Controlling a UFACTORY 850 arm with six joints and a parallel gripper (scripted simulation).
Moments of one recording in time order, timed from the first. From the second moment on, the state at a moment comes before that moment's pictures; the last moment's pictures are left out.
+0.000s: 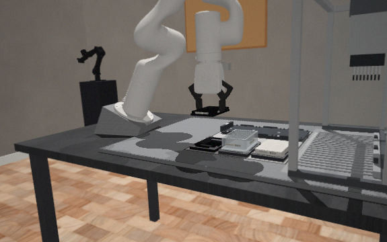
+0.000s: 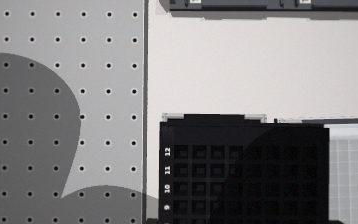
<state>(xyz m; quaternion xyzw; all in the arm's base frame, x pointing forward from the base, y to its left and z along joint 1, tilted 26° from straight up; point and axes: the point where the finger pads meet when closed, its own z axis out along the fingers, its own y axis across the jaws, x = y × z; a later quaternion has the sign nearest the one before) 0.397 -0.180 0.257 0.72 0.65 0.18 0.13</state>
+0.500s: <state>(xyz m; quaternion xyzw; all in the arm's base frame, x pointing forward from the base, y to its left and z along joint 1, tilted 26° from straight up) 0.403 -0.167 0.265 0.72 0.66 0.18 0.14</state>
